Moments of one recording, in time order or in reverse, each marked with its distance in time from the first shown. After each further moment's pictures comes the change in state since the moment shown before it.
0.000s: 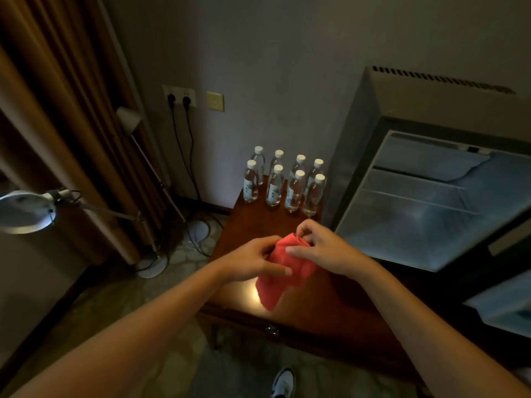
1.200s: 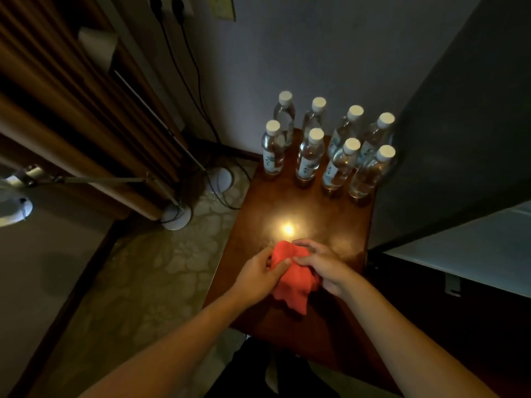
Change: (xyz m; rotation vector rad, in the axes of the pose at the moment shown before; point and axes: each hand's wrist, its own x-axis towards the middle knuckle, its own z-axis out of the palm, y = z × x) left_hand 0.120 -0.167 -0.031 -0.094 0.427 -0.373; right_hand 0.205 0.148 0.073 0.838 -0.056 0.589
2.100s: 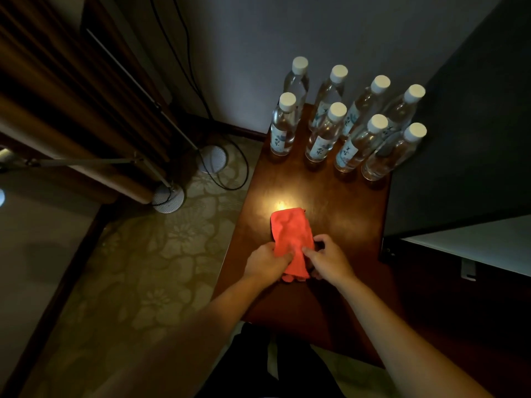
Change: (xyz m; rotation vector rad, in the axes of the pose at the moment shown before) left_hand 0.039 -0.039 -0.004 0.191 -0.059 -0.355; right_hand 0.033 0.039 0.016 -0.555 0.362 0.040
